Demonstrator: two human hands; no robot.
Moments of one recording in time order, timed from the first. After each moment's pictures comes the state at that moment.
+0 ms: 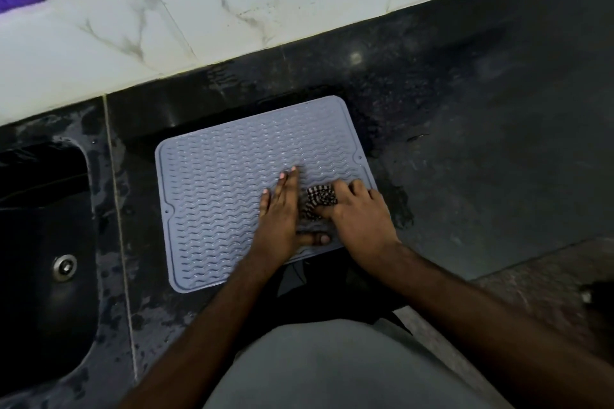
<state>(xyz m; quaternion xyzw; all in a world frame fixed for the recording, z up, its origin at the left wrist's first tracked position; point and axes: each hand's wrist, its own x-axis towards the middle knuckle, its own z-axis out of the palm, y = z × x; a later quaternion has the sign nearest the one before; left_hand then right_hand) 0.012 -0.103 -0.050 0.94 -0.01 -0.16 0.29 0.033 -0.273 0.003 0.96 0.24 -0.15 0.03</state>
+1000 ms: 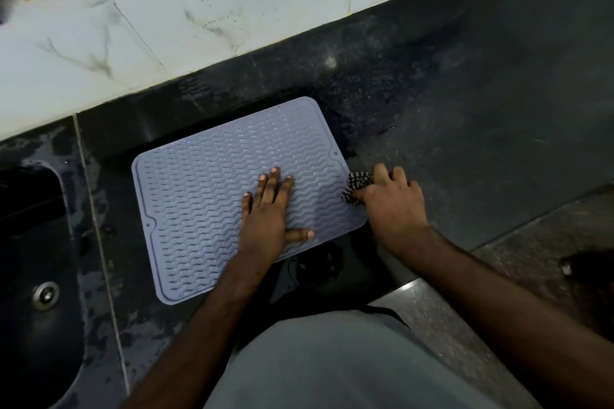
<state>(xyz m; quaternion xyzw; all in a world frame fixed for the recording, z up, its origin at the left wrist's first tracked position) 0.017 -0.105 -0.045 0.96 -0.06 -0.16 0.22 0.028 -0.331 0.026 0.98 0.06 -0.16 0.06</state>
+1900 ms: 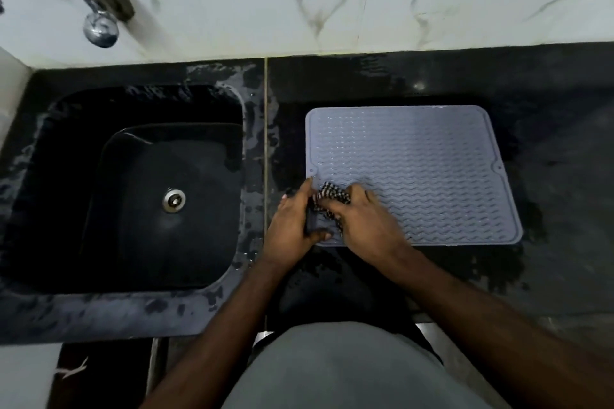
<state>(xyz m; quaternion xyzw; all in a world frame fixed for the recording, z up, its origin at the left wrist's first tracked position) -0.103 0.106 -0.053 0.90 0.08 -0.03 0.42 -0.044 -0.058 0.001 0.93 0.30 -0.18 -0.11</state>
